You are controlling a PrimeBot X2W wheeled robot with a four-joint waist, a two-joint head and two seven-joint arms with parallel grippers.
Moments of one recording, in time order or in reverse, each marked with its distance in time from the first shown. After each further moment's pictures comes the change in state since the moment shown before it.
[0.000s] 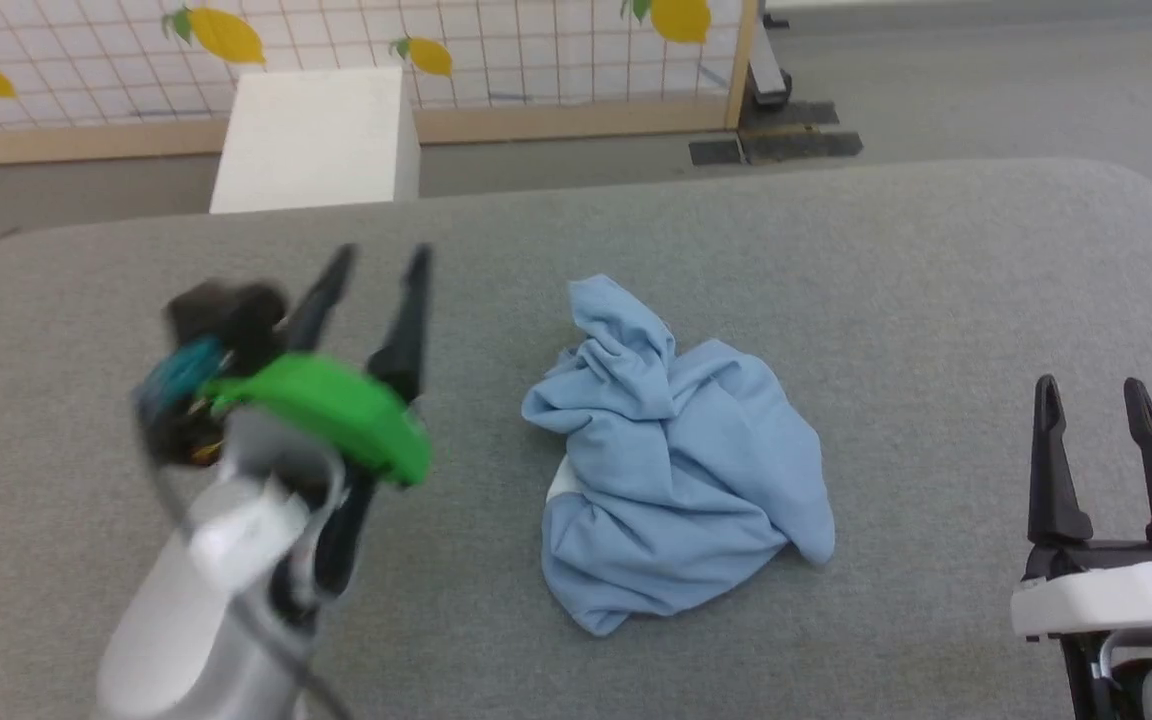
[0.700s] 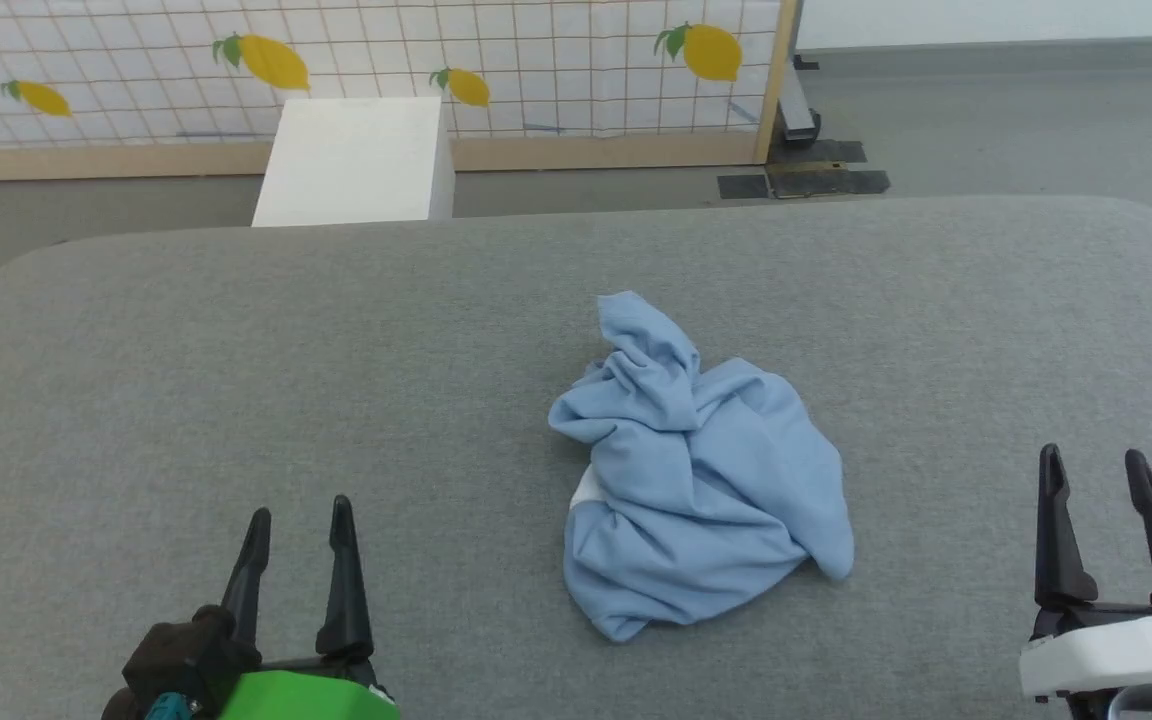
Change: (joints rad) left arm 0.561 -0.029 0.104 -0.225 0.162 0.121 -0.291; right arm 0.098 0.000 -0.017 -0.002 0.017 0.000 0.022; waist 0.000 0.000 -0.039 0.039
